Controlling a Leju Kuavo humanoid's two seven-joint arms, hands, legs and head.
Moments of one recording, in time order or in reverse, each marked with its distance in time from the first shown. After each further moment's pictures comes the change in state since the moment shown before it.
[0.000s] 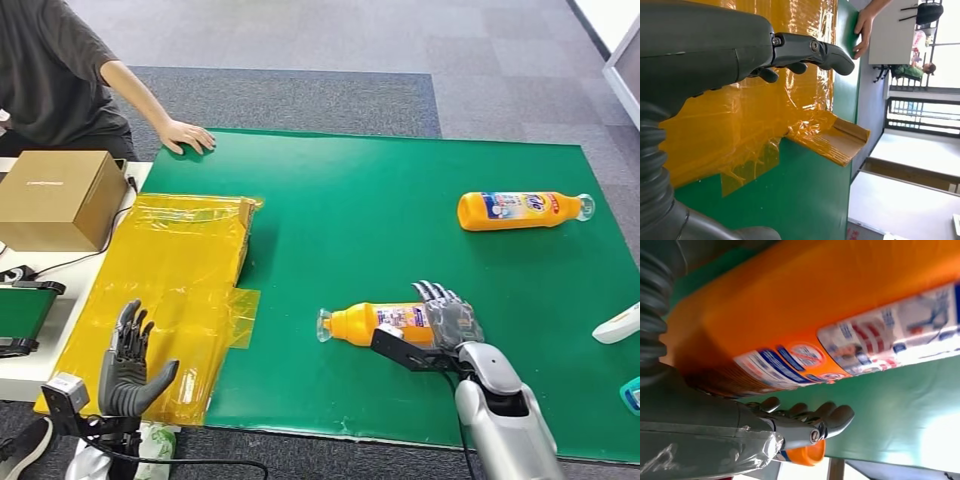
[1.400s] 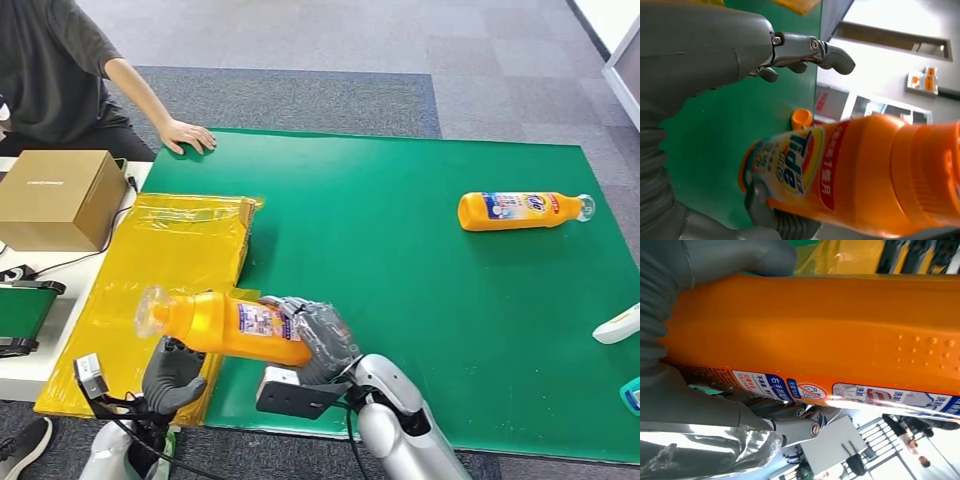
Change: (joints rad) left arm -0.052 0.145 -0.333 0.087 0.234 -0.379 0.000; right arm 0.048 0.188 0.386 -0.118 -0.417 -0.141 -0.270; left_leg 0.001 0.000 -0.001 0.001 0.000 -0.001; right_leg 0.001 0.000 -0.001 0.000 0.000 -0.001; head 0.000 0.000
